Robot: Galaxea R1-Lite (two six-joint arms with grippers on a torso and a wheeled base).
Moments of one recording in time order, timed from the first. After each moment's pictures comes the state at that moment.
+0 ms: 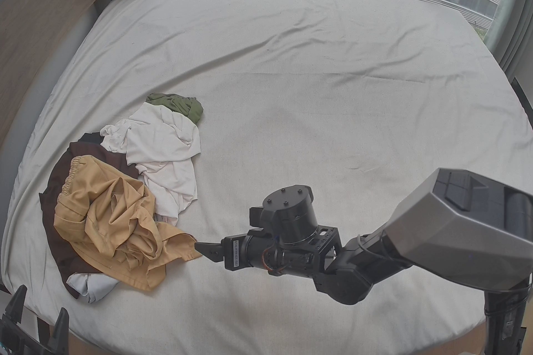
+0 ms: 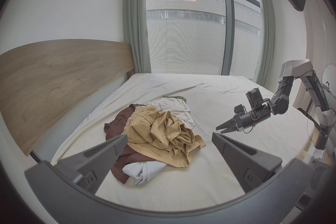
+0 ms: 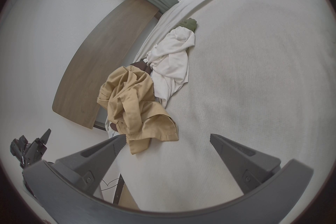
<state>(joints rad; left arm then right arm) 0.00 0.02 -0.02 0.00 -0.02 0.00 0.87 2.35 -1.19 -0.73 0.13 0.50</state>
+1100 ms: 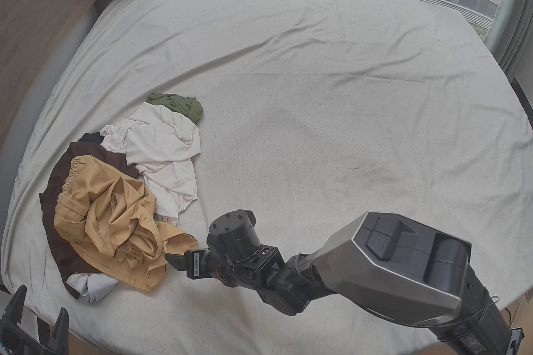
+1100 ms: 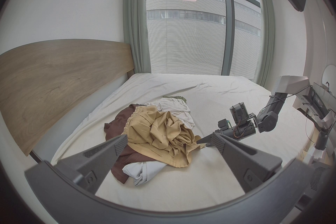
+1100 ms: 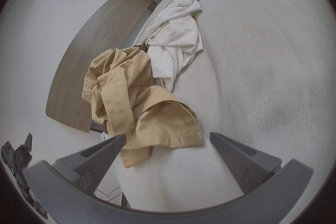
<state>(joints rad) 0.00 0.02 -0.02 0.00 -0.02 0.00 0.95 2.62 -1.55 -0.61 0.07 0.62</state>
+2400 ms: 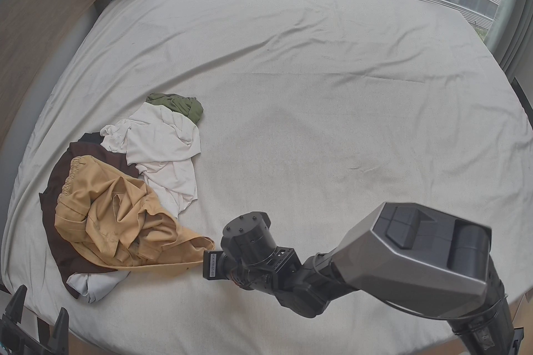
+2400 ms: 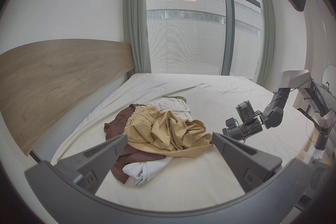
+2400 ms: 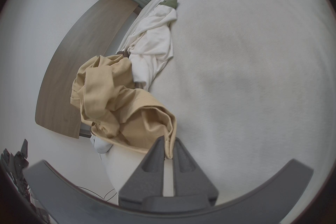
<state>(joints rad) 0.00 0.02 -0.02 0.00 -0.02 0.00 0.93 2.49 -1.34 -0.62 -0.04 0.65</state>
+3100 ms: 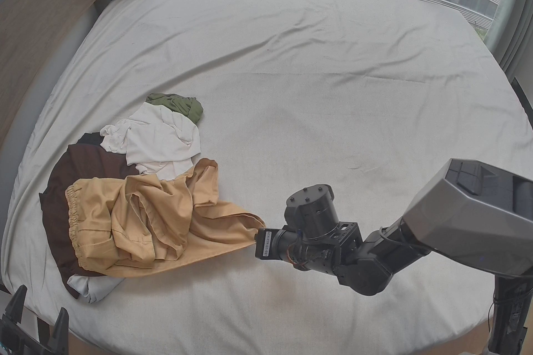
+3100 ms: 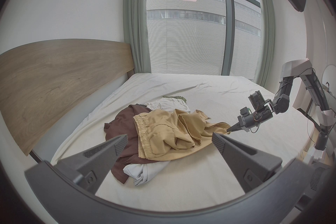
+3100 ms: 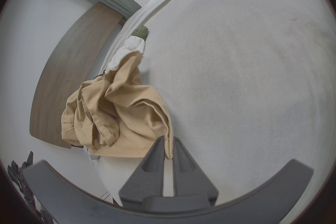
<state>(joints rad) 0.00 0.02 -0.02 0.00 -0.02 -0.01 0.79 2.28 -1.05 -0.69 -0.05 0.61</state>
